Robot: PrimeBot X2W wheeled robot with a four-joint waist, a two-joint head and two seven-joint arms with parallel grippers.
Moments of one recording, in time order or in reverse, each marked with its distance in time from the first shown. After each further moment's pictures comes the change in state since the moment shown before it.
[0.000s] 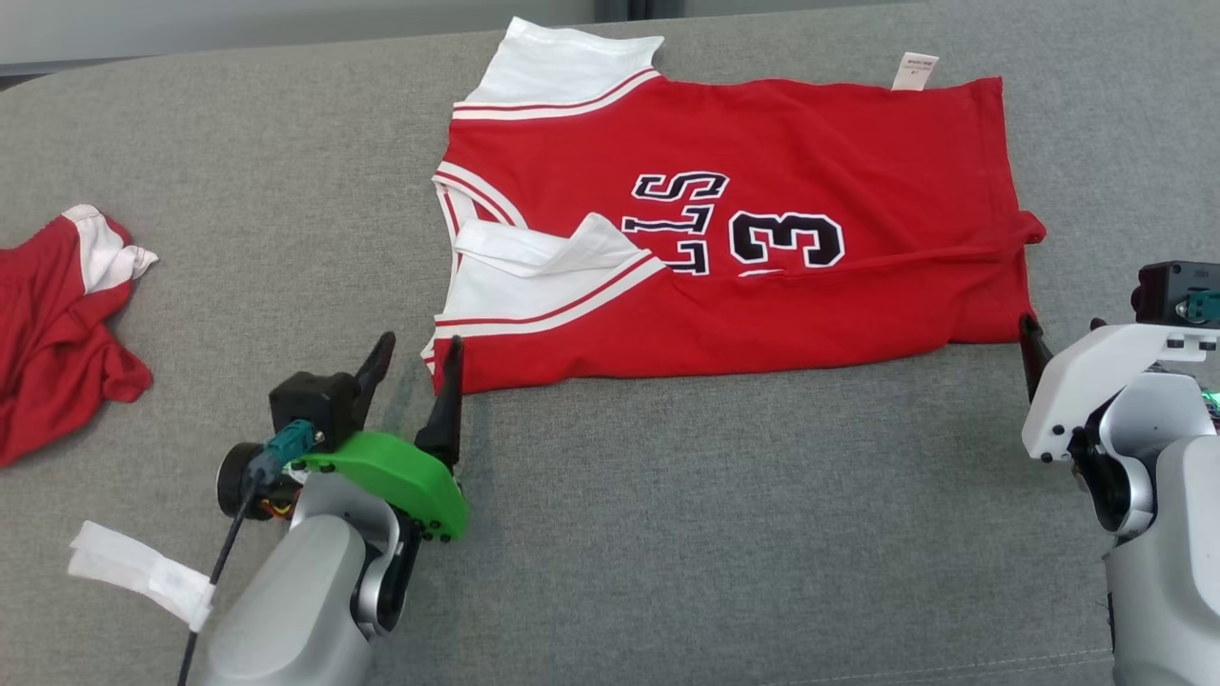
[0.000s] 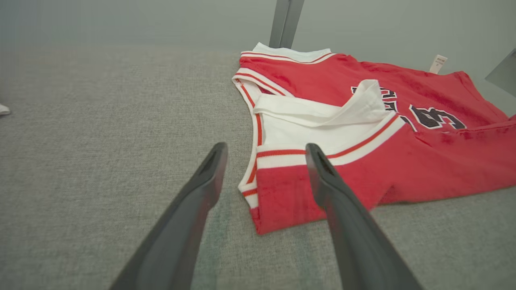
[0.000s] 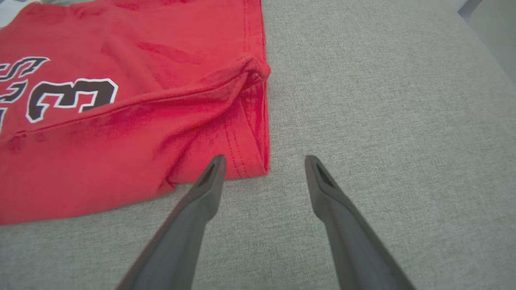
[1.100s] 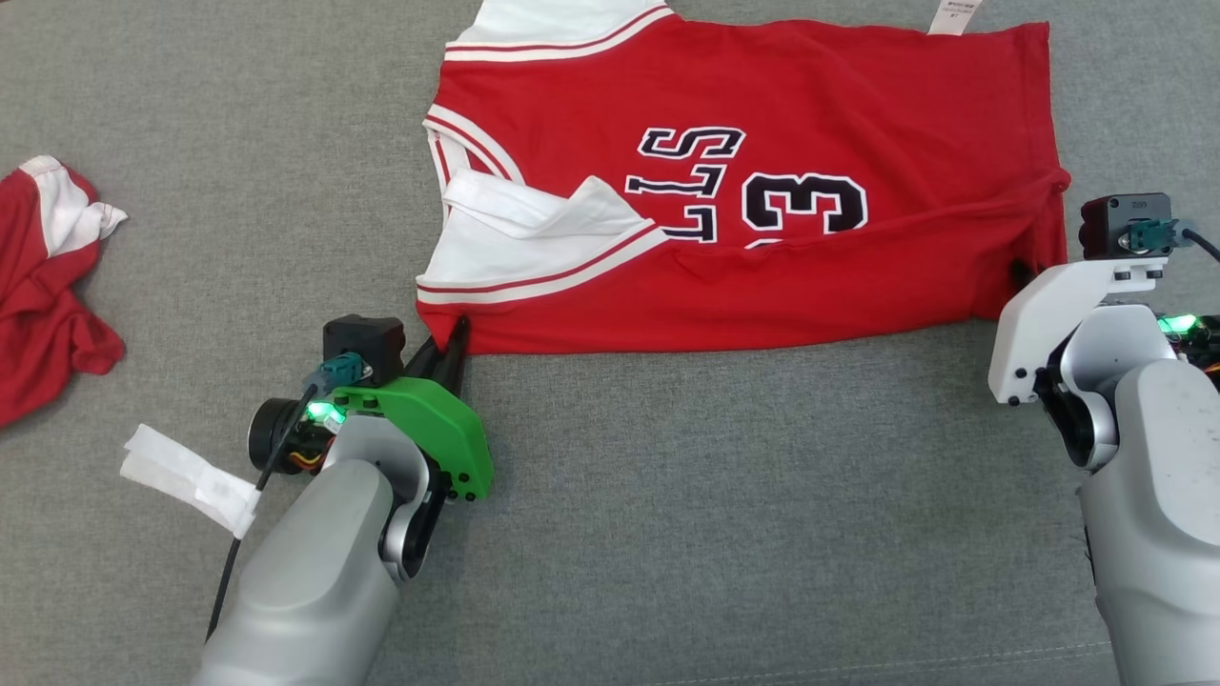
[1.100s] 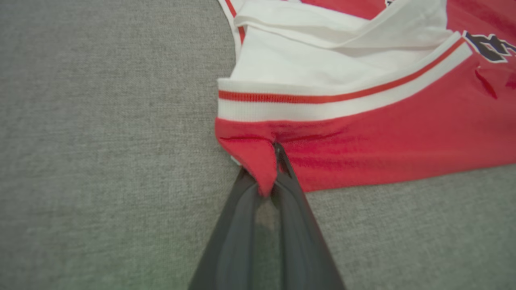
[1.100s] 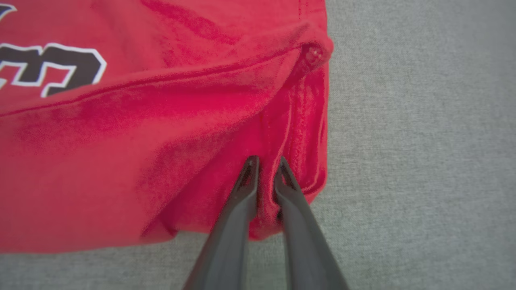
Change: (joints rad) left arm -0.134 -0.059 -0.070 0.184 0.003 0.017 0.147; right arm -0.161 -0.043 0.112 0.174 -0.029 0.000 -0.037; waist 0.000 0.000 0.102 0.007
